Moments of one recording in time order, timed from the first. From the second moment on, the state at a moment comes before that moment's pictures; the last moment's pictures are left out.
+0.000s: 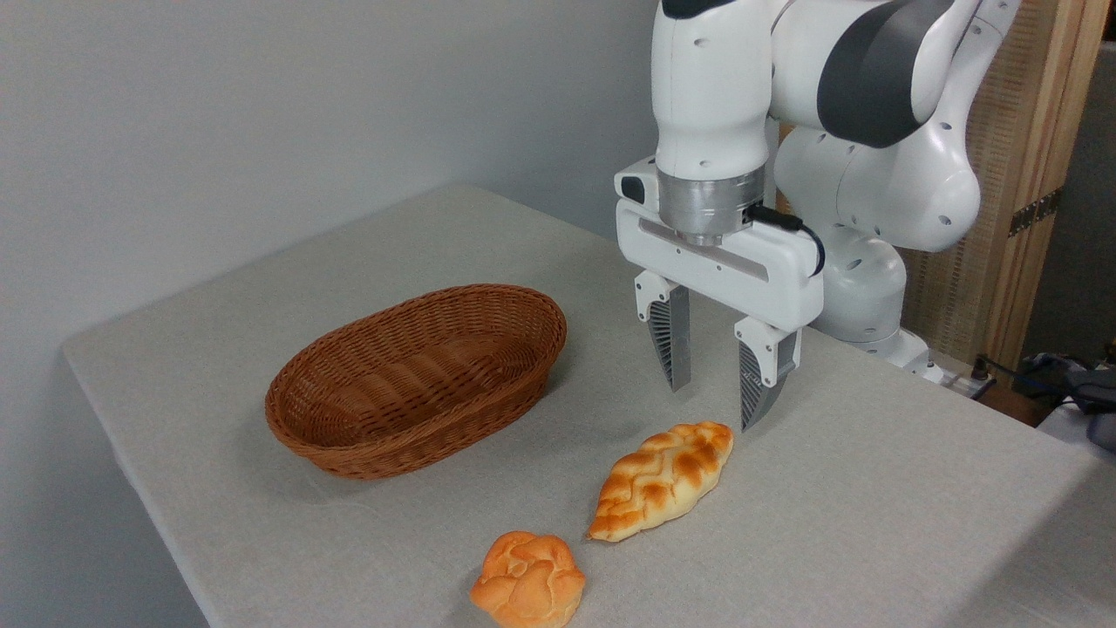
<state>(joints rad) -0.11 -0.63 0.29 -2.60 0.17 1.98 0.82</state>
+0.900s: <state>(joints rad) -0.14 -0.61 0.35 -2.65 0.22 2.10 0.82</state>
